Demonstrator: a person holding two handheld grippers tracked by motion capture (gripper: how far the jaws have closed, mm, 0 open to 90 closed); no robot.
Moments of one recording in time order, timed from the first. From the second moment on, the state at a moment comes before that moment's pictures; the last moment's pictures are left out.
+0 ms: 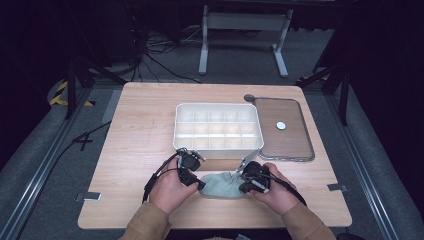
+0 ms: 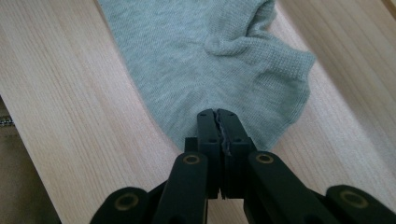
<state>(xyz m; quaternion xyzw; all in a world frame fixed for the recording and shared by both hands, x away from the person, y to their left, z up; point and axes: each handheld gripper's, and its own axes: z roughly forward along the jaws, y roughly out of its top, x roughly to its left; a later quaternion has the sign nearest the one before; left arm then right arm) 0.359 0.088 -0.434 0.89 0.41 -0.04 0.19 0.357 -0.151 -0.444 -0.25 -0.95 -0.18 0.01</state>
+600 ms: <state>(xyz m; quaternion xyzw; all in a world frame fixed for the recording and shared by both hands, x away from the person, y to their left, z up) 0.355 0.077 -0.443 0.89 0.42 -0.06 0.17 0.357 -0.151 -0.444 -0.25 -0.95 -0.18 0.01</state>
